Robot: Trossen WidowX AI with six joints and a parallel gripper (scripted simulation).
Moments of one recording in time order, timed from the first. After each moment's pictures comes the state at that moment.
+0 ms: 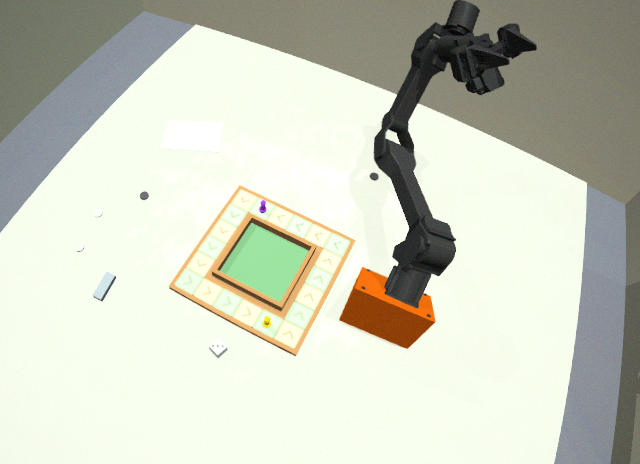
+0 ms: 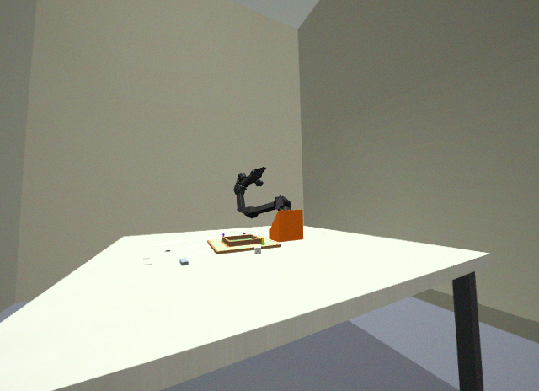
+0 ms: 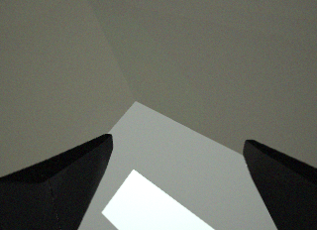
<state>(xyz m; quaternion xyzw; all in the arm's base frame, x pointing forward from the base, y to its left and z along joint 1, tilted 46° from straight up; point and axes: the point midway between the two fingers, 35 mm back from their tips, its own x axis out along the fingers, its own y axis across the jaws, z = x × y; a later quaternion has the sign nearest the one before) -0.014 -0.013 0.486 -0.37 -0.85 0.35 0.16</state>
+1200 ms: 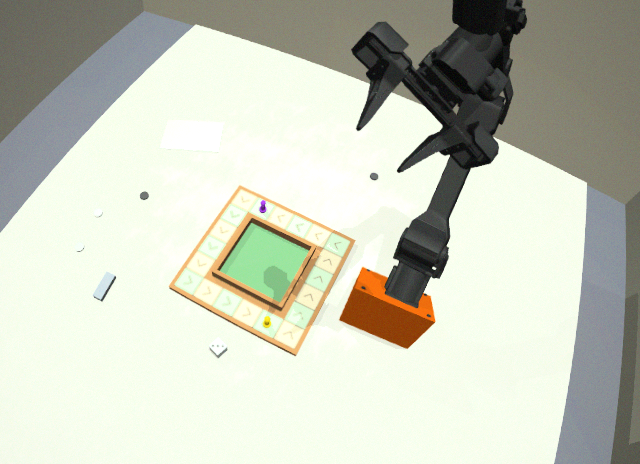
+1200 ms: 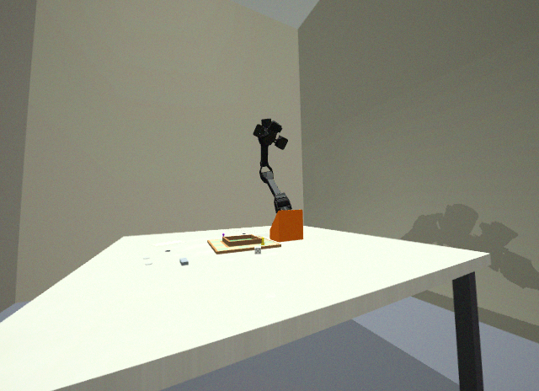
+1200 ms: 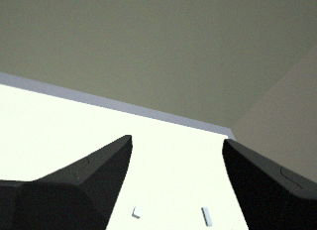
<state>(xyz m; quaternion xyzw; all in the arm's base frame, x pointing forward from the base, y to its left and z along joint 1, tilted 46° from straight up) 0.100 0.345 0.259 -0.54 0.22 0.56 0.58</state>
